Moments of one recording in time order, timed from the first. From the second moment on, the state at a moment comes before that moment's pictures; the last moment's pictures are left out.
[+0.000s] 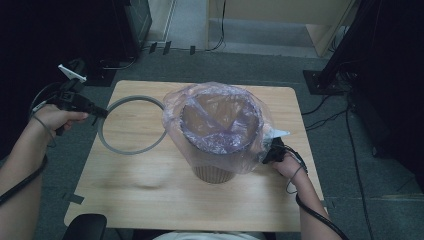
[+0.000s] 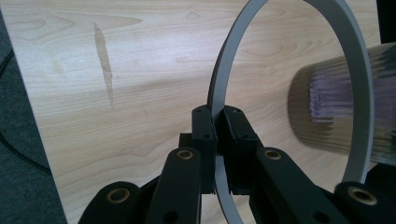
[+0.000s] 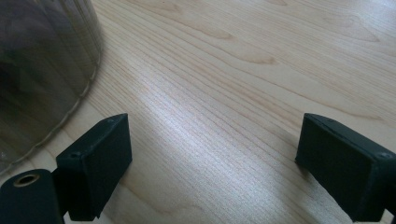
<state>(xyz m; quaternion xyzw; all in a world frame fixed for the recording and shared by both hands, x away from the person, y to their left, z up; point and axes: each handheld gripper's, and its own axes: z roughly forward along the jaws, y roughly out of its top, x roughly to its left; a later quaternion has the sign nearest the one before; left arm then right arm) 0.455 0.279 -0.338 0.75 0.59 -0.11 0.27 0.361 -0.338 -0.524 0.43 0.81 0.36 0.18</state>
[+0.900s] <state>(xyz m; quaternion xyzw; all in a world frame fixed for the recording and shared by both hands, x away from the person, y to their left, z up) 0.451 0.285 -0.297 0.76 0.58 -0.11 0.26 0.361 -0.338 -0.524 0.43 0.81 0.36 0.18</state>
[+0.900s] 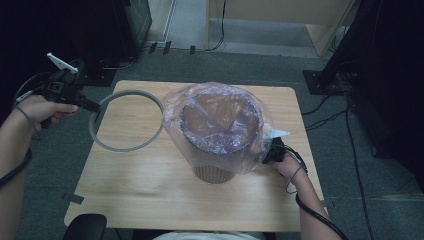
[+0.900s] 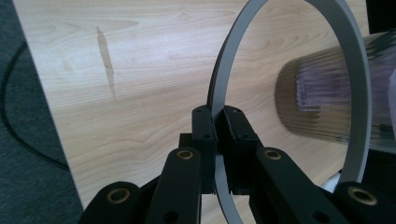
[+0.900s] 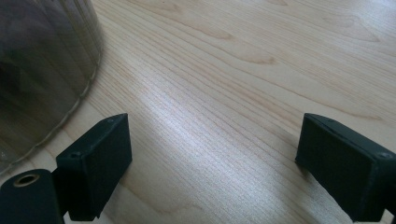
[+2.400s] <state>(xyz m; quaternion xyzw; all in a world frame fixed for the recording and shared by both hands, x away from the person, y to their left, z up) 0.450 0.270 -0.216 0.78 0.53 -0.13 0.29 0.361 -0.338 -0.524 0.43 0.81 0.36 0.18</state>
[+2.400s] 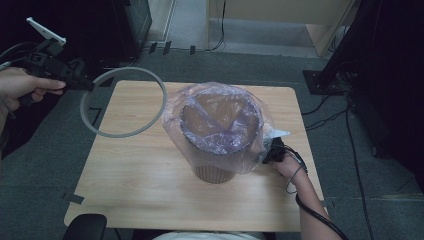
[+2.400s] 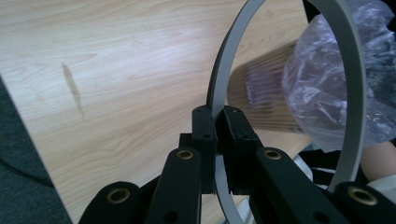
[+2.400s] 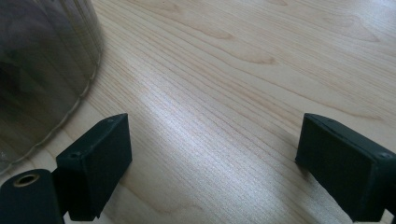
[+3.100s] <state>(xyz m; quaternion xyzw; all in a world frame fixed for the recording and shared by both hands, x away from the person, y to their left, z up) 0.461 0.219 -0.200 0.81 0.50 -0.13 0.29 0.361 -0.338 -0.524 0.43 0.81 0.36 0.18</state>
